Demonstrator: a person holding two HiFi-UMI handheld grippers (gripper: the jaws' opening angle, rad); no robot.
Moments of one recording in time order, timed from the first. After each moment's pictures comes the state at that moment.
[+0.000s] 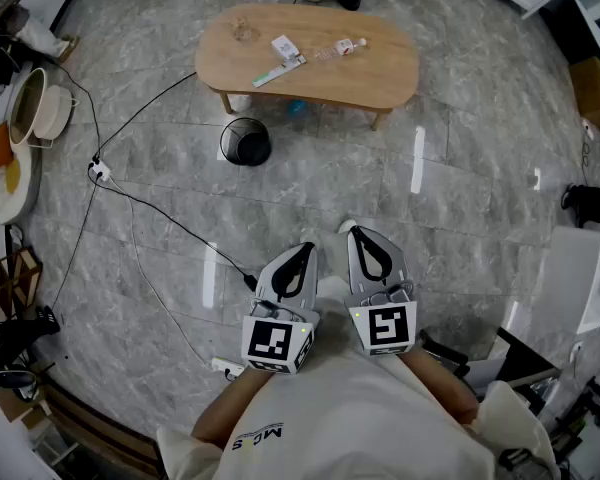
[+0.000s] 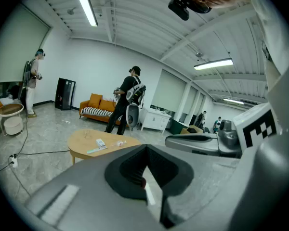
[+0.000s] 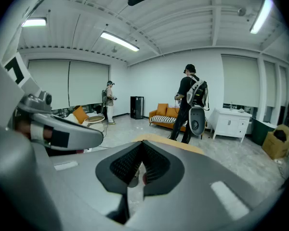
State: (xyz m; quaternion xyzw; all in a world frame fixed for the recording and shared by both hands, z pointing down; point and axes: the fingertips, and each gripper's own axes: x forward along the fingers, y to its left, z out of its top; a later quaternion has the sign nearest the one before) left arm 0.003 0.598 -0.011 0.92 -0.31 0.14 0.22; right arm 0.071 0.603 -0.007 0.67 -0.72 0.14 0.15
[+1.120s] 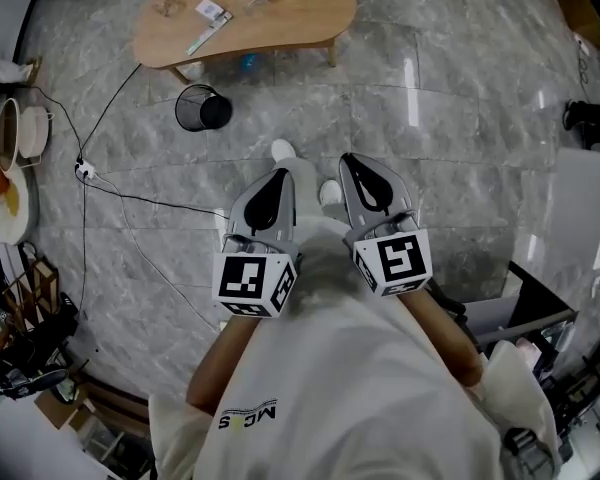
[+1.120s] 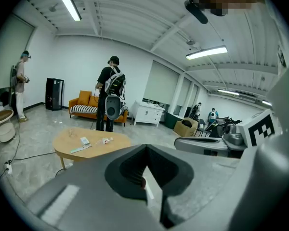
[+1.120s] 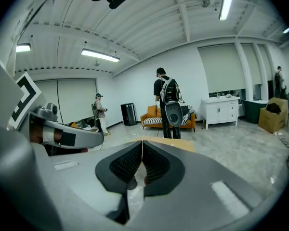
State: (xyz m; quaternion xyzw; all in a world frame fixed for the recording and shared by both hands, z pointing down) left arm 0.168 0.658 -0.005 0.93 -0.28 0.17 0.19; right arm 0.249 0.695 0.008 0.69 -0.69 0.19 0.07
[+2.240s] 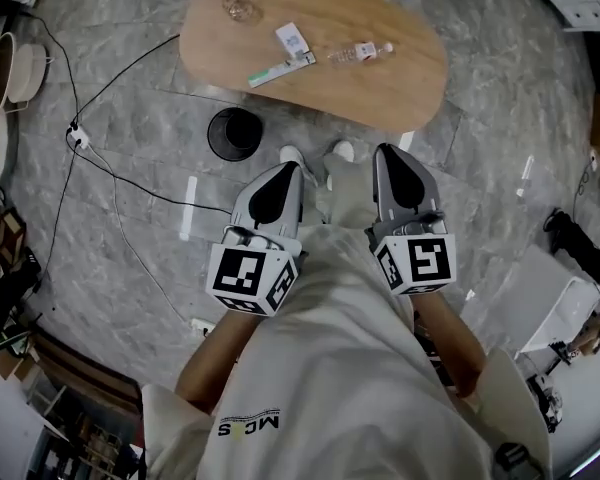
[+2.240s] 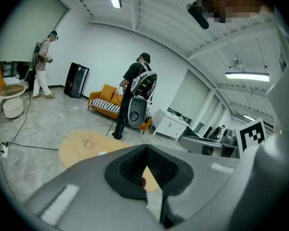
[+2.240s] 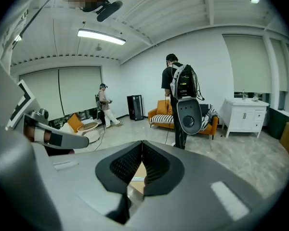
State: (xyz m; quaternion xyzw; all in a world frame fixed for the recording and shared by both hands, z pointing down) left arm 0.123 0.233 0.020 0.88 -0.36 0.12 0.30; right arm 0.248 0.248 0.018 0.65 -0.73 0.19 0.13
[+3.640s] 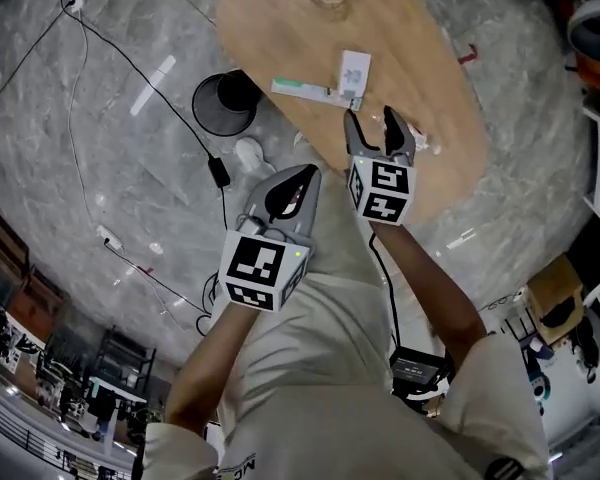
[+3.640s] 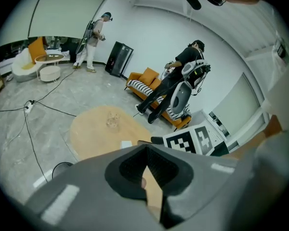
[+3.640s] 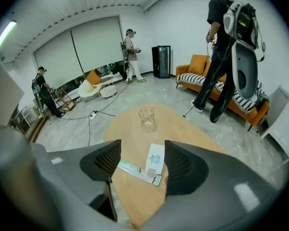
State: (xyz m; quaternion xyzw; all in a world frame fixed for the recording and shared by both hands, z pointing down) left arm 0.140 0.037 0.223 0.71 -0.50 0.16 0.46; right arm 0.219 -0.041 0.349 0.44 -0.77 0.28 0.36
